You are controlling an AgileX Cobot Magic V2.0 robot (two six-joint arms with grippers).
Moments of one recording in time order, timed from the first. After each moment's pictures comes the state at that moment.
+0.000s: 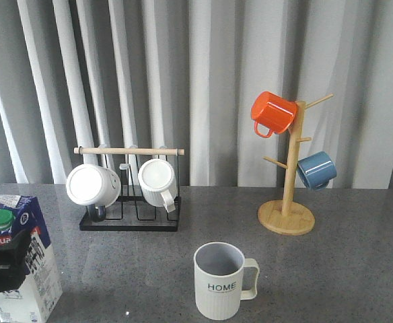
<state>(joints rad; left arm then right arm) -0.03 1.33 -0.53 0.01 -0.67 -0.07 0.04 0.65 -0.46 -0.10 0.06 -0.03</state>
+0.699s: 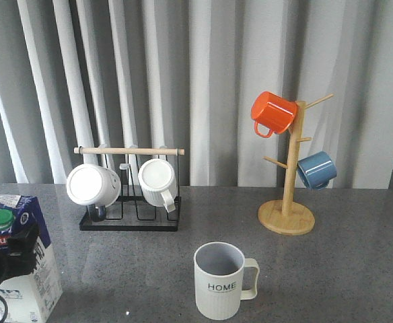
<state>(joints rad) -0.02 1.47 -0.63 0.02 -0.67 -0.08 0.04 0.65 -0.46 -0.10 0.07 -0.03</state>
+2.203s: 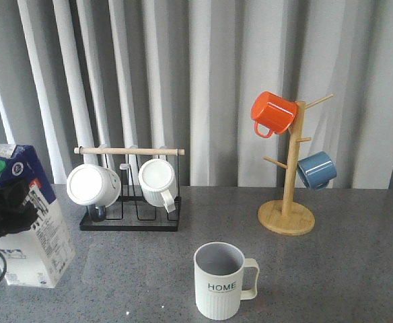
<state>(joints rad) -0.15 1.23 -0.81 -0.15 -0.30 -0.02 0.04 0.65 -0.46 -0.10 0.07 -0.03</state>
